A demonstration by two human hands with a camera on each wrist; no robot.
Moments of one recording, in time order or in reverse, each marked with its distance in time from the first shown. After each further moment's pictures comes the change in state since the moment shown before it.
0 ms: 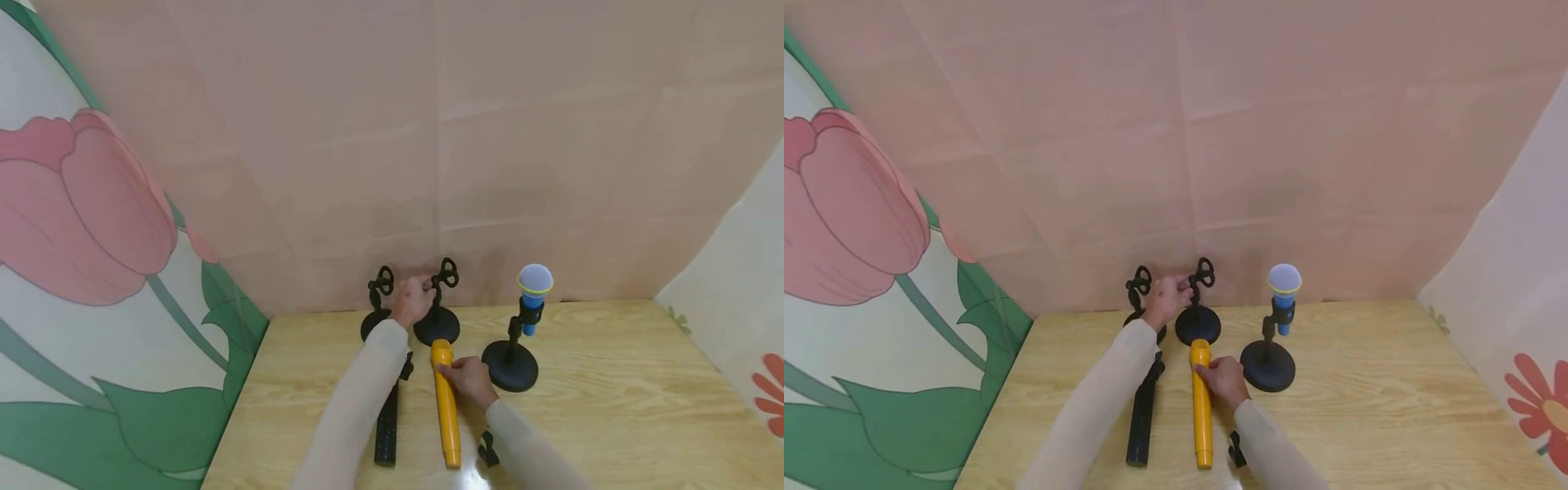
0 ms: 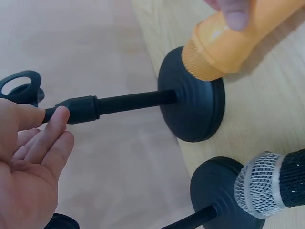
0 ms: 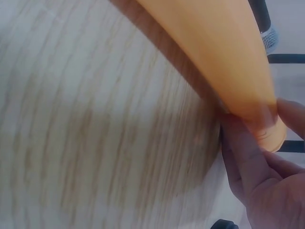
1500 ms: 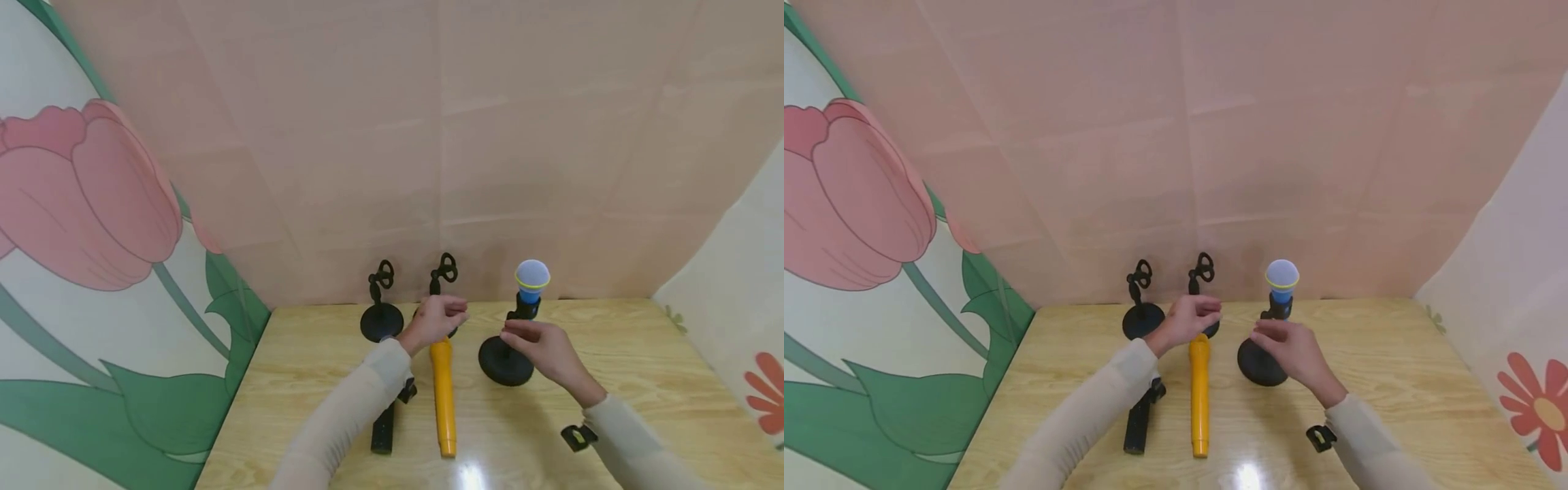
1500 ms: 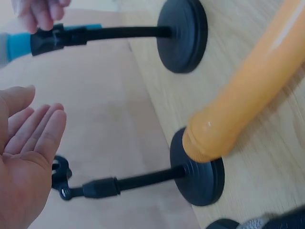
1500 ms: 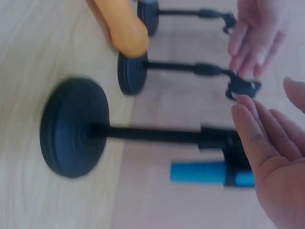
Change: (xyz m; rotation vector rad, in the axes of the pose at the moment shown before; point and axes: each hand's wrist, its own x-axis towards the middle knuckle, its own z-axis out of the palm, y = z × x) left_hand -0.044 0.025 0.018 -0.245 -0.208 0.181; right_hand -0.056 -0.021 -0.157 -0.085 0.144 -0.556
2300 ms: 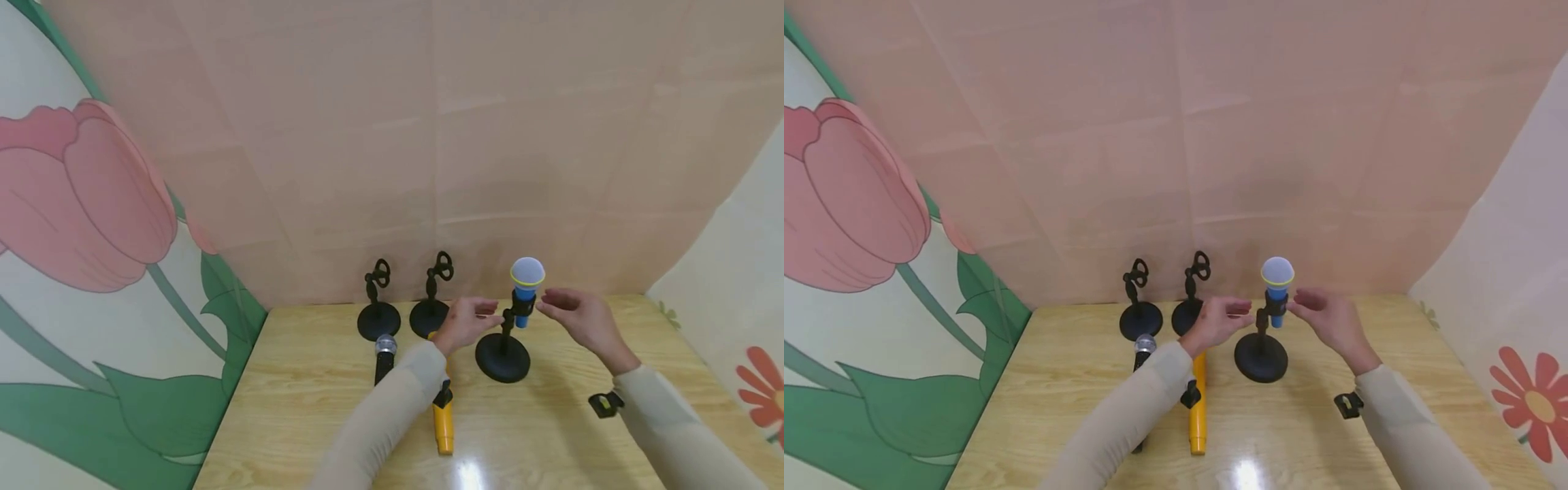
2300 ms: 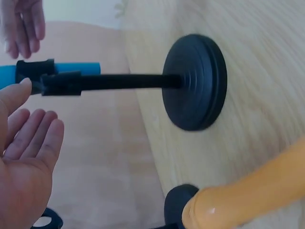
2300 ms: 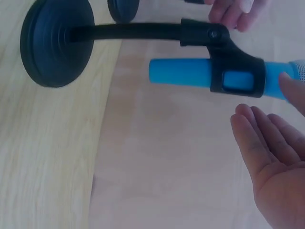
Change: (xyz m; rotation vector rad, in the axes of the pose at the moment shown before) left_hand 0.019 0.021 0.058 -0.127 0.015 -0.050; right_hand 0.021 0.029 -0.063 -0.087 0.117 -0.001
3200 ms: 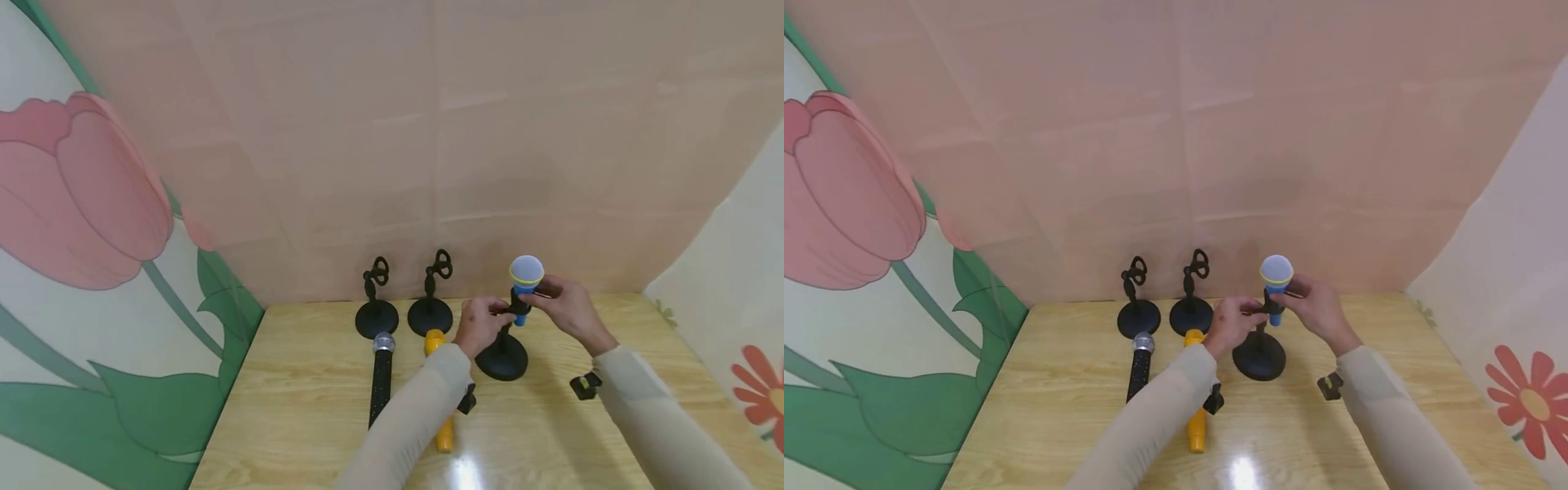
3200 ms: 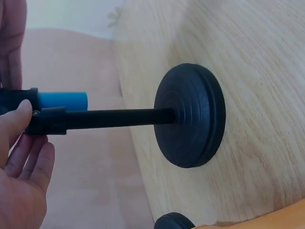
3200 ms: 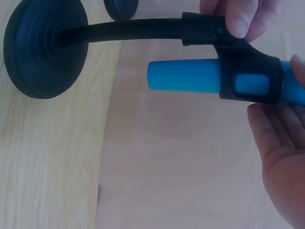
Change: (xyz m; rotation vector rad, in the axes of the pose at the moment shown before) left_hand 0.009 0.008 0.036 0.059 0.200 -0.003; right_hand 0.024 0.000 0.013 0.106 -0.036 -0.013
